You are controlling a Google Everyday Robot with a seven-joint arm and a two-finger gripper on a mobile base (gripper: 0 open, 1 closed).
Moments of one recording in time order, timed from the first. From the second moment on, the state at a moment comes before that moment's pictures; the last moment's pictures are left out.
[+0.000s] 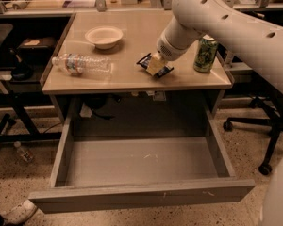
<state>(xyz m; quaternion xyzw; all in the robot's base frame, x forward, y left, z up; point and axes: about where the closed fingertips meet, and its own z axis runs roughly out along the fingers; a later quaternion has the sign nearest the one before) 0.699 -0.069 0.839 -0.44 0.86 0.03 0.27</state>
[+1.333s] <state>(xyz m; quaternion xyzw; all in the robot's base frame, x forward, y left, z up) 0.701 -0.069 0.841 -0.44 0.86 0.03 0.27</state>
